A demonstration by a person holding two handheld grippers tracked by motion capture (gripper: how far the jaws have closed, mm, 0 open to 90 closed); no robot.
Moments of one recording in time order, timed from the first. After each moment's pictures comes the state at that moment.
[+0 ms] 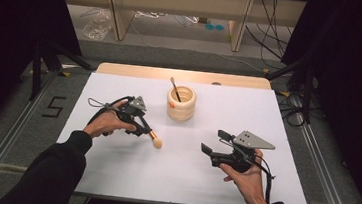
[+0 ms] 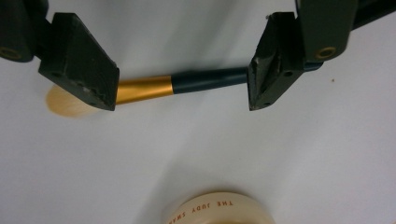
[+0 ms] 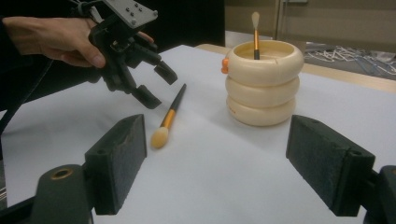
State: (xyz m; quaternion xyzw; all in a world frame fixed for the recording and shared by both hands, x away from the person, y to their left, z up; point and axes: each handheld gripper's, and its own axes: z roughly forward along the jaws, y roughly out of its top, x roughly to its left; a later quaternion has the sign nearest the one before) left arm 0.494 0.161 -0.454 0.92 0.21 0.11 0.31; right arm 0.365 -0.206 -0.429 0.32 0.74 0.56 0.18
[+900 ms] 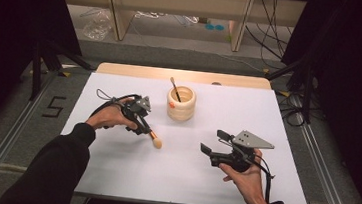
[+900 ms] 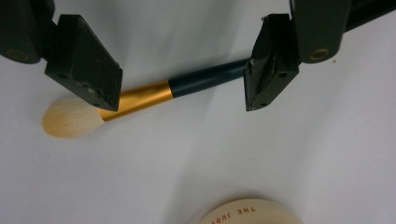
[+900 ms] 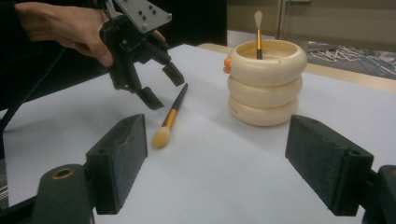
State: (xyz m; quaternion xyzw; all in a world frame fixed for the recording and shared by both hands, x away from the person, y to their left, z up) left arm 0.506 0.147 -0.450 0.94 0.17 0.09 0.27; right arm 0.367 -0.205 -0.430 0.32 0.74 0.57 0.18
